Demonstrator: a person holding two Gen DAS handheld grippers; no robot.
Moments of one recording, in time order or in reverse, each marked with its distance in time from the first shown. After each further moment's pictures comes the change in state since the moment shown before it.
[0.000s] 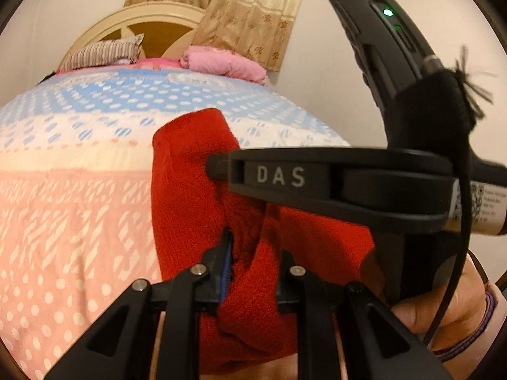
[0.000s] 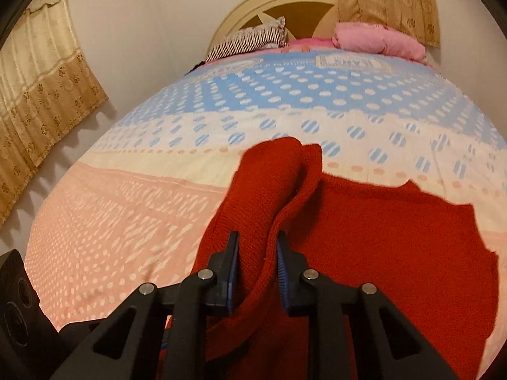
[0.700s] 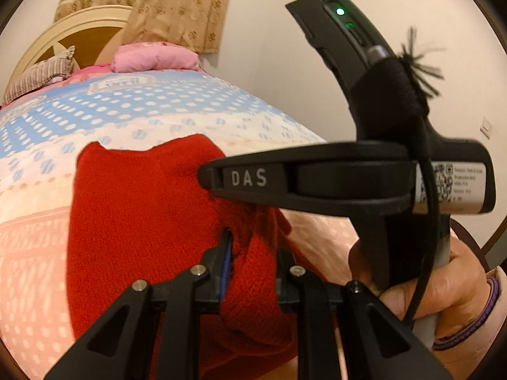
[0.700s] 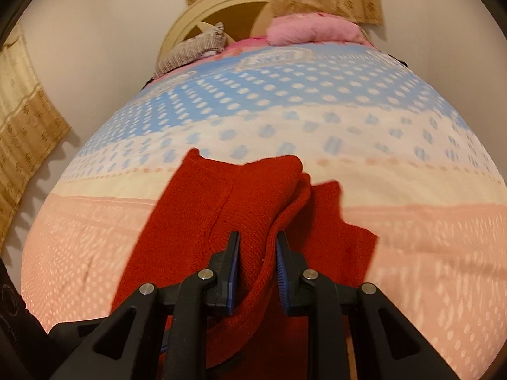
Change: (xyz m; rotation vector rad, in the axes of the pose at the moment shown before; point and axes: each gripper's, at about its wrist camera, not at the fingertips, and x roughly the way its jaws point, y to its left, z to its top) left arm 0.060 -0.123 0.017 0.169 0.110 -0.146; right arm -0.072 -0.160 -0.016 0.180 0.022 -0.124
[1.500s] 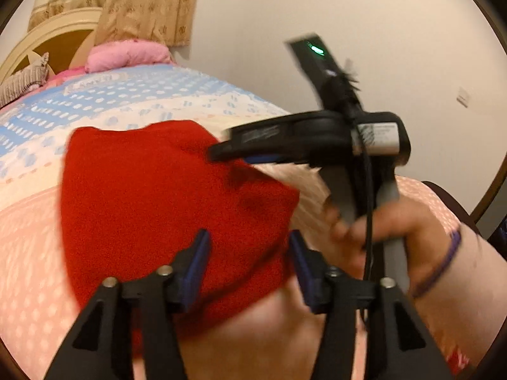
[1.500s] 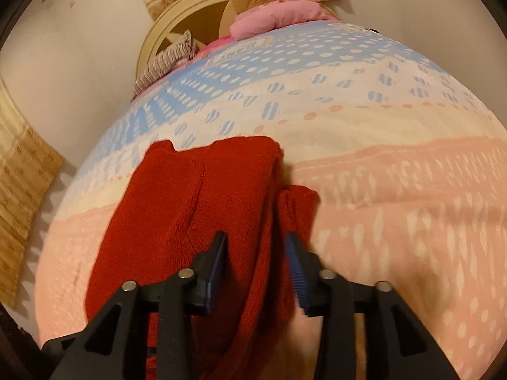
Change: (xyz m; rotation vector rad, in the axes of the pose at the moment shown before) left arm -0.048 -0.020 -0.045 0.091 0.032 -0.079; right arm -0.001 -0.074 -0.039 0.181 -0.018 0.030
